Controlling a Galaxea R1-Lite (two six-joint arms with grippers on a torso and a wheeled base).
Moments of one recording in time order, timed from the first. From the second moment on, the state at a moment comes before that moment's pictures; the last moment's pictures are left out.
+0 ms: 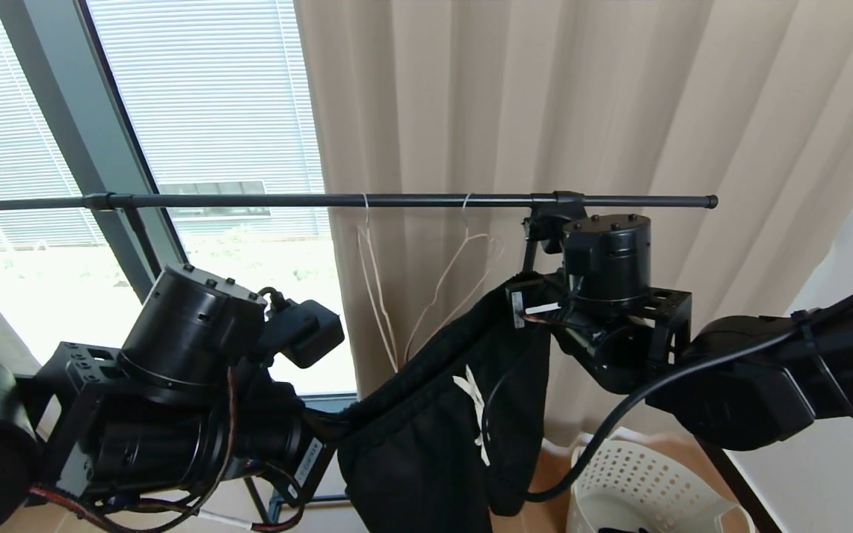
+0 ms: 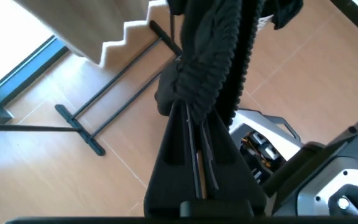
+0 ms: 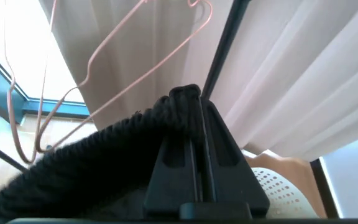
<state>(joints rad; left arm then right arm) -0.66 1.54 -0.81 0.05 -0.03 0.05 0.67 1.93 -1.07 -0.53 -0.62 0.12</state>
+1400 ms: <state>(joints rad) -0.79 1.60 -0.83 -0.06 0.02 -0.24 0.71 1.96 -1.14 -0.46 -0.64 0.23</state>
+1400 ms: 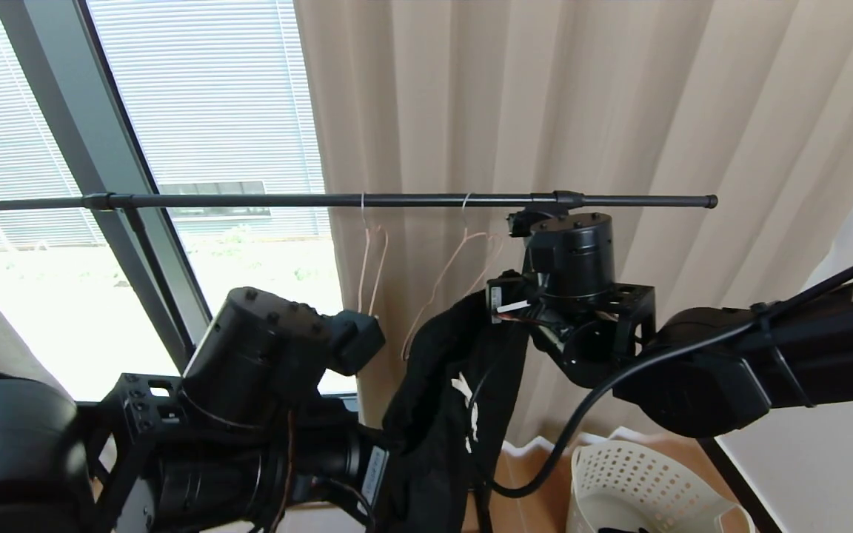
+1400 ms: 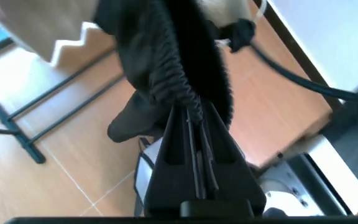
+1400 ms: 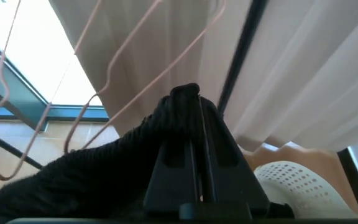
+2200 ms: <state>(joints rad) -0.58 1.76 -1.18 -0.06 0.03 -0.19 0.71 1.67 -0.70 -0.46 -0.66 0.23</state>
